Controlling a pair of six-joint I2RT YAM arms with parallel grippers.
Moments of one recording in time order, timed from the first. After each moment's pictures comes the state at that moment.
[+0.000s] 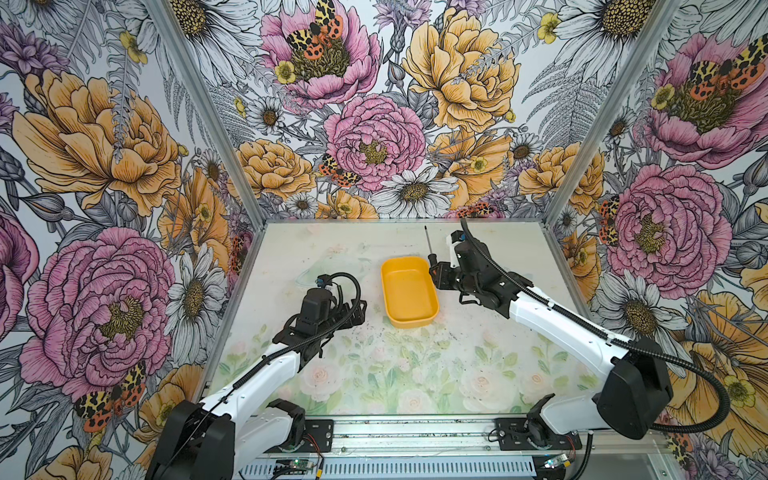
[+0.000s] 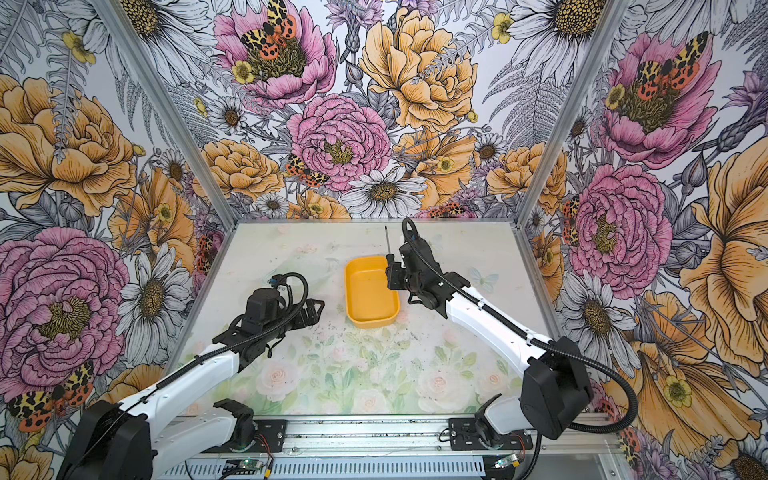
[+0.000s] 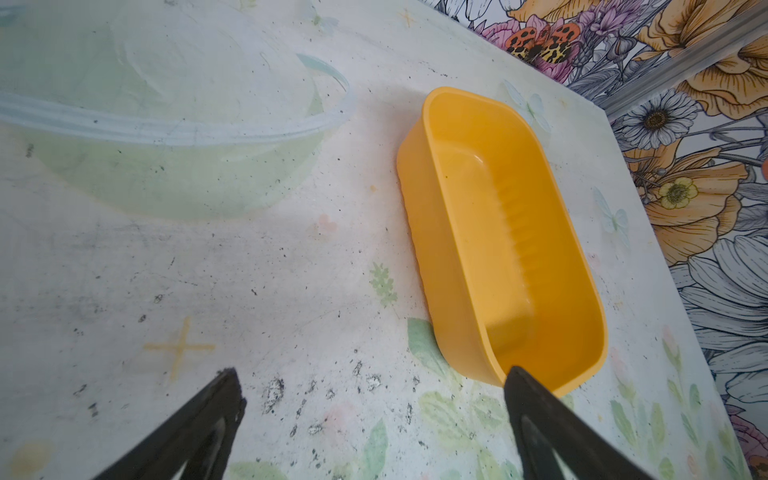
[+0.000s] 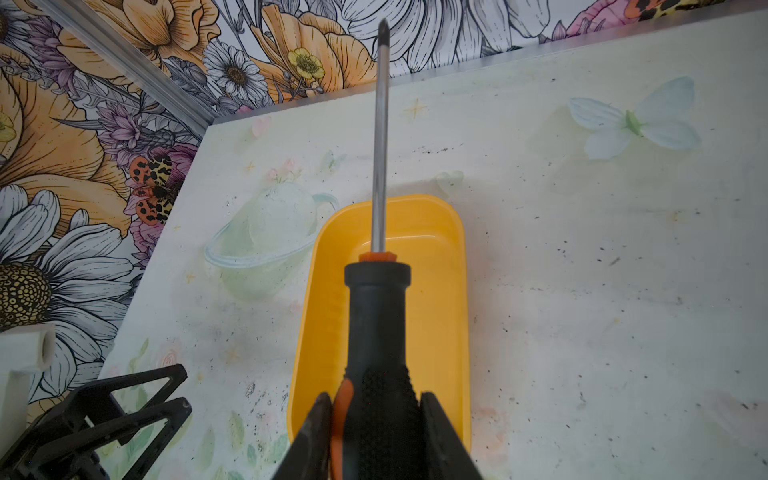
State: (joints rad) left arm -0.36 1.07 0.50 -0.06 0.09 -0.54; right arm 0.62 1.46 1.18 -0.39 0.03 0.54
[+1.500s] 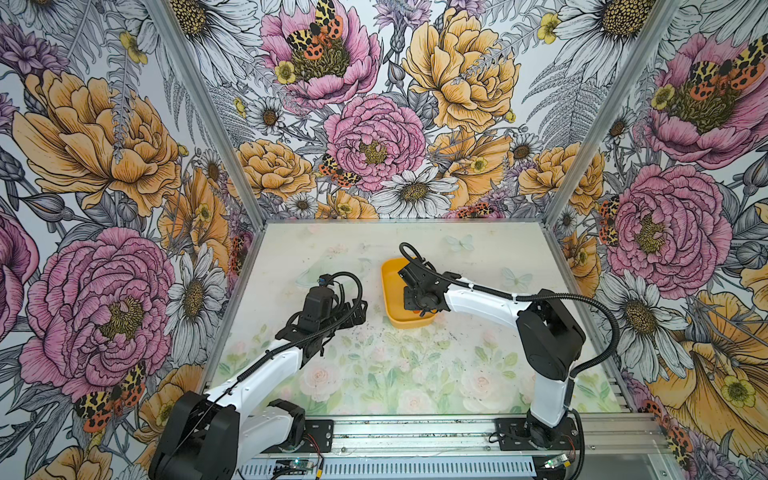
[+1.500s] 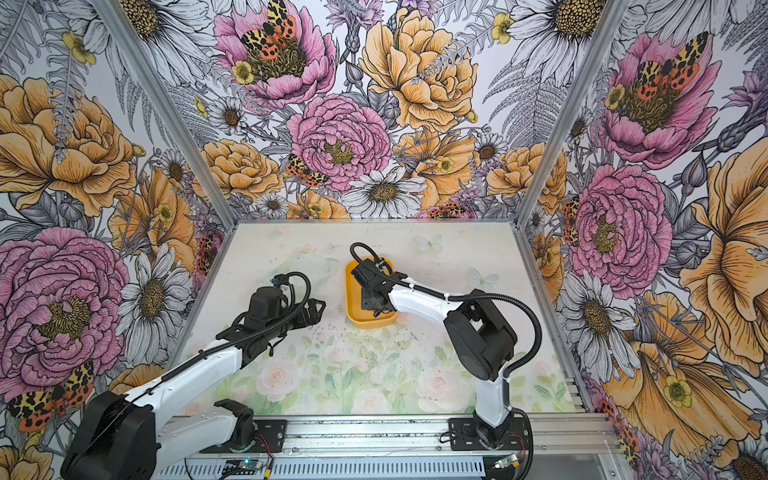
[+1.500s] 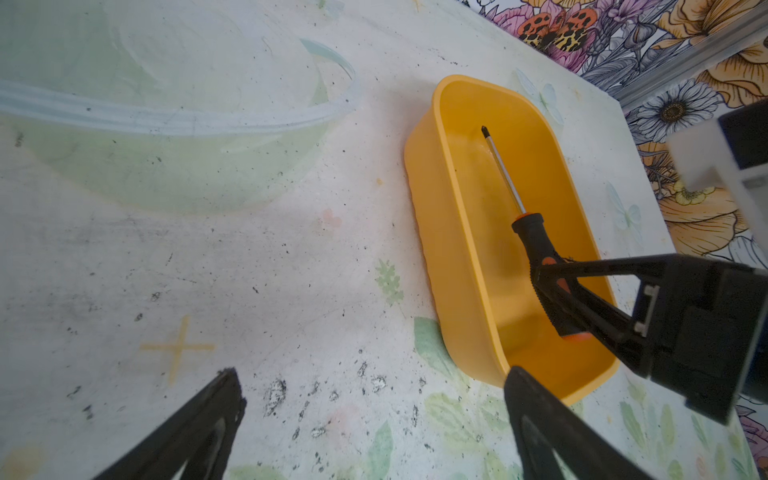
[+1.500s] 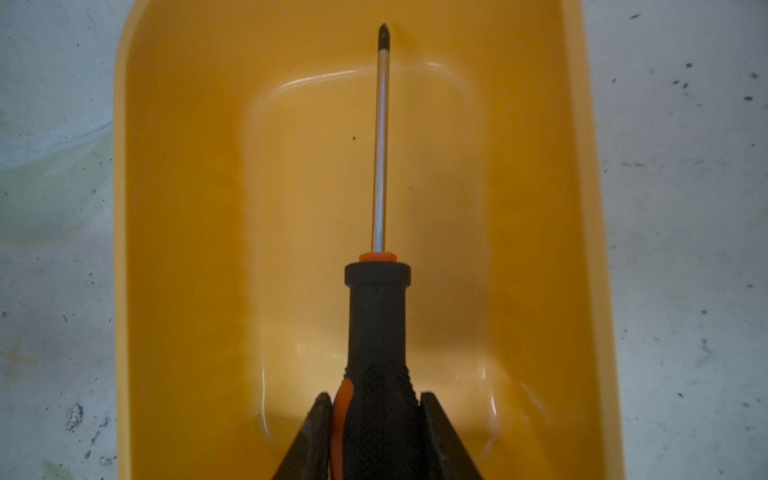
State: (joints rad) left arm -0.36 1.11 0.51 -0.06 0.09 -0.54; right arm 0.74 1.90 1.36 -0.57 0.19 0.67
